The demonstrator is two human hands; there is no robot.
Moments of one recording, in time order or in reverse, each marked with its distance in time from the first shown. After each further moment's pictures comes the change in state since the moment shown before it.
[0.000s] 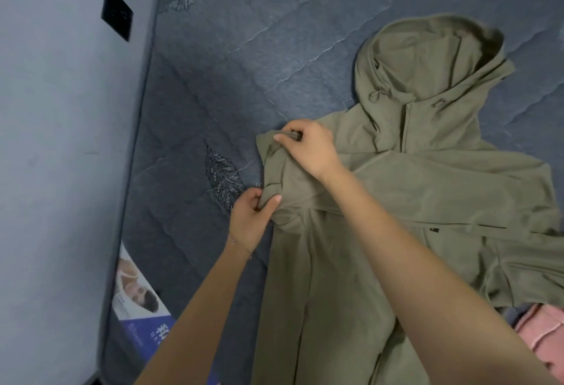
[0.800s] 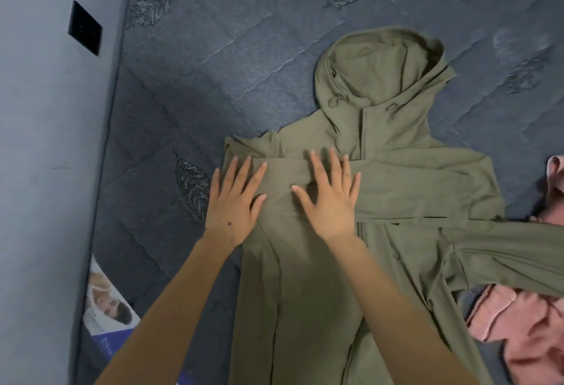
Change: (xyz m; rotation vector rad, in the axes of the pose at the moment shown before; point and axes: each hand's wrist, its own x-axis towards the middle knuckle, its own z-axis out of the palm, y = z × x) left_hand 0.010 0.020 0.009 1.351 -0.130 0.582; right_hand -0.108 0.070 -0.021 -0.432 0.208 0.136
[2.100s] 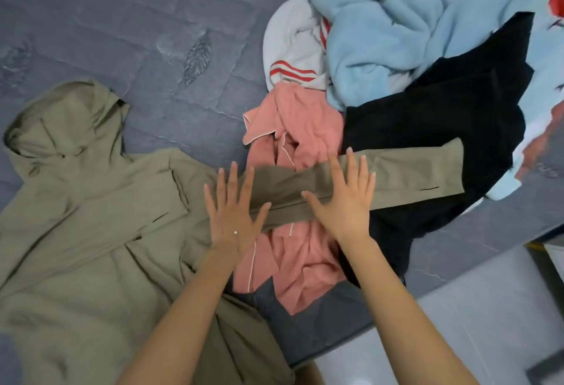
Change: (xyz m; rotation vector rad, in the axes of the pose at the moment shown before) left_hand 0.019 0.545 0.025 0.059 -0.033 0.262; right_hand -0.167 0.478 -0.251 0.101 0.287 0.454
